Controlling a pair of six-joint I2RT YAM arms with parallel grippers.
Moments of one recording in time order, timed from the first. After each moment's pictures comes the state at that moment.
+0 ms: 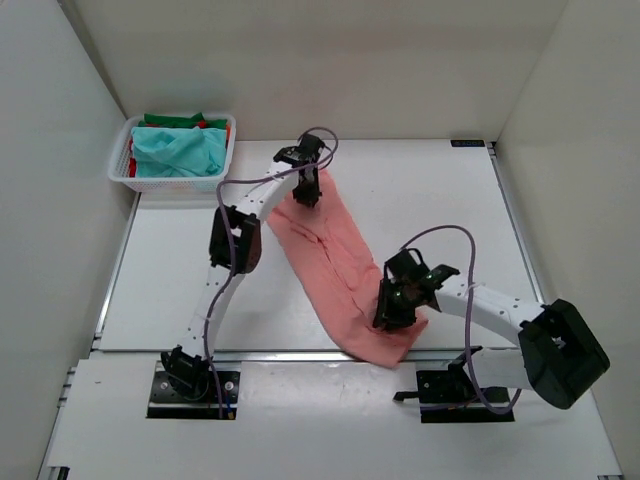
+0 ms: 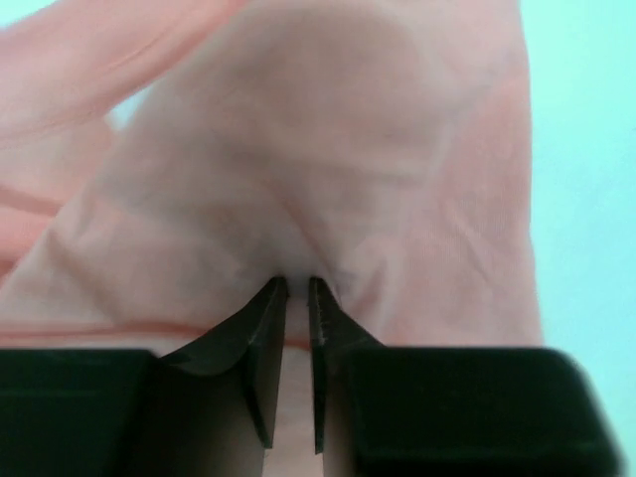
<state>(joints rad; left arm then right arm) -0.47 2.55 2.31 -0.89 -0.12 -0.49 0.58 1.26 0.61 -0.59 -0.17 0.71</state>
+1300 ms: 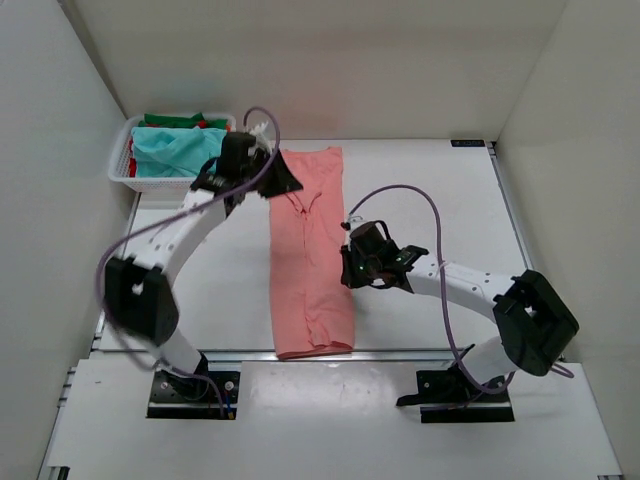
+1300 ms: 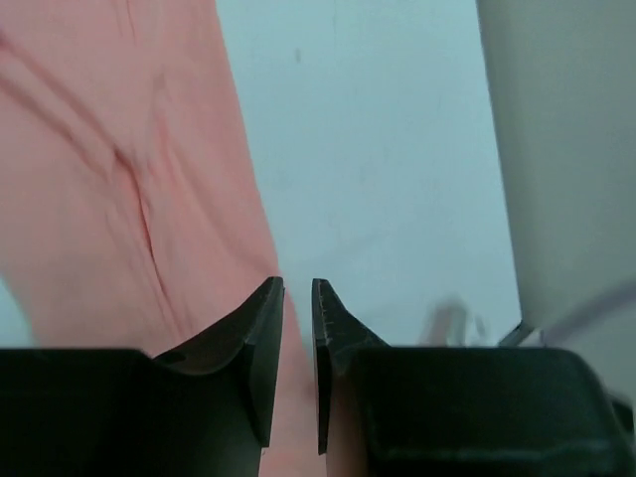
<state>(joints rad) -0.32 1.80 1.59 -0.34 0.37 -0.58 0.77 1.46 0.87 -0.20 -0.06 0.40</state>
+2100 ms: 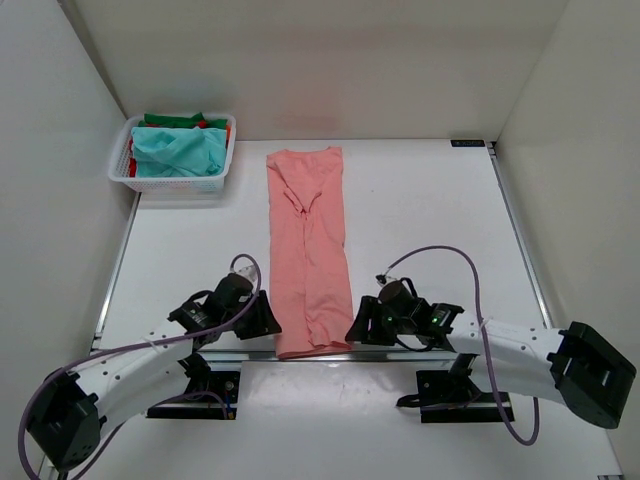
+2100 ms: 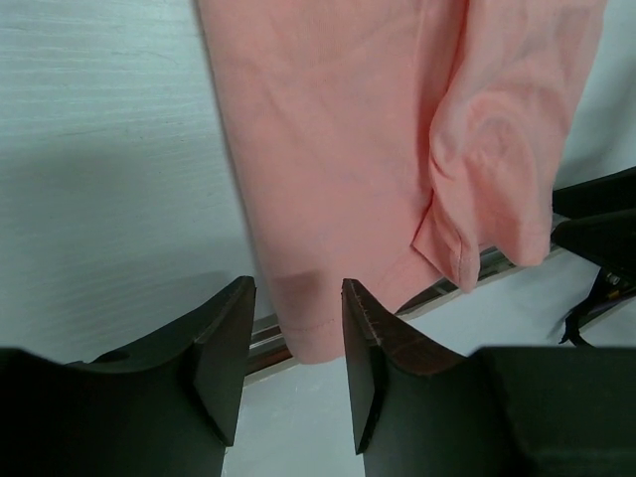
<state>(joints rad) -0.69 0.81 0.35 -0.46 0.12 -0.83 0.91 1.03 0.33 -0.15 -0.14 1.00</state>
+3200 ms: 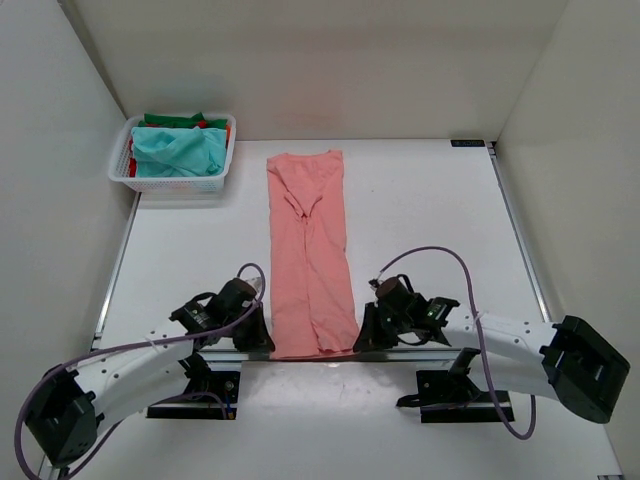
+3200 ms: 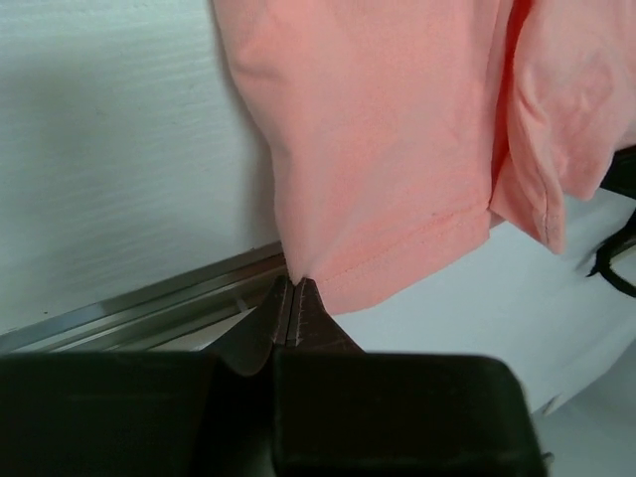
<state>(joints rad) -0.76 0.81 0.35 -0.58 0.19 -0.84 0.92 1.08 0.36 -0.20 -0.27 0.96</state>
